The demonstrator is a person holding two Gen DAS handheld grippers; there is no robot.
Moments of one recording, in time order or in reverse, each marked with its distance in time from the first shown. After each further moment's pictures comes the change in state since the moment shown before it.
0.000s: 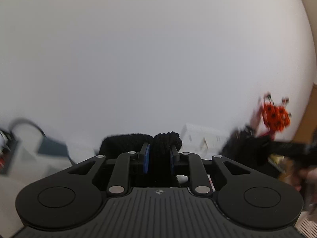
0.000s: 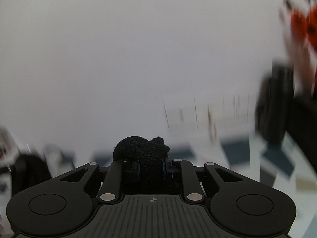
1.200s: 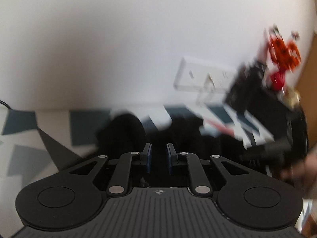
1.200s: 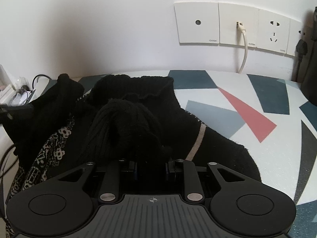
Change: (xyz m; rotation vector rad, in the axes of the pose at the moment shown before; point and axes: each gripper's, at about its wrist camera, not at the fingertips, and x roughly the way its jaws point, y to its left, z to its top) left arm 0.117 -0.009 -0.027 0.182 0.289 0.060; right arm 0.117 -0.011 -0.070 -0.113 0.301 0.076
